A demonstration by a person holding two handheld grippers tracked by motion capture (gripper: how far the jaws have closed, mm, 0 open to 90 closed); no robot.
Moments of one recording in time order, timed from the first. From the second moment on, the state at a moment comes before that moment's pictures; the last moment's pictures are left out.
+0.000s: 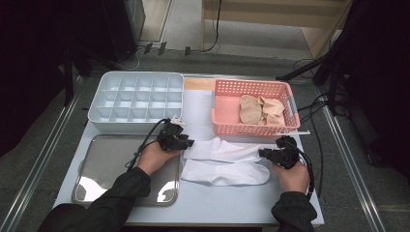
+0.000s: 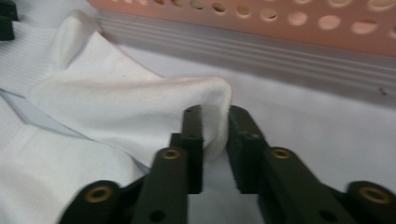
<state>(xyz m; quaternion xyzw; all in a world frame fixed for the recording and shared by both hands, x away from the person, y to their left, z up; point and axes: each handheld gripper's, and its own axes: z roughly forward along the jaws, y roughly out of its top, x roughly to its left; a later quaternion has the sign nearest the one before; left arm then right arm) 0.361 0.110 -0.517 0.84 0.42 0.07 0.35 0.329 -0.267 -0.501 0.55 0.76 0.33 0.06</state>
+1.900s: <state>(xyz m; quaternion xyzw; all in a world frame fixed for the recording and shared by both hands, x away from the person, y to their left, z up) 0.371 0.067 -0.513 0.84 0.39 0.05 0.36 0.351 -0.211 -0.500 0.48 0.79 0.37 0.08</state>
